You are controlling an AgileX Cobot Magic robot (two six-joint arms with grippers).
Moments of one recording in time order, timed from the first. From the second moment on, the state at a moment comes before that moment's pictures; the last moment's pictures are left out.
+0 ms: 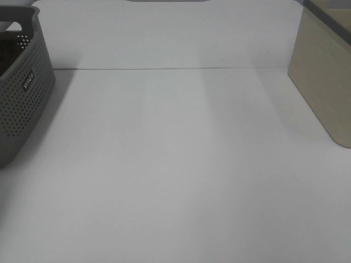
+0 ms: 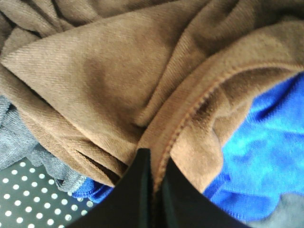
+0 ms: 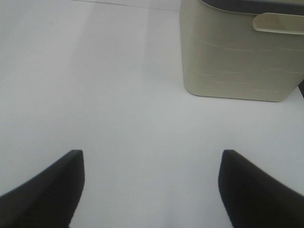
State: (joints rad) left arm 0.19 2.23 -2.04 0.18 1.21 1.20; right arm 0.04 0.00 -0.50 0.04 1.06 -0.08
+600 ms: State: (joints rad) left arm 0.11 2.00 -2.05 0.14 1.18 1.06; right arm 0.04 0.00 -0.50 0.04 1.06 -0.08
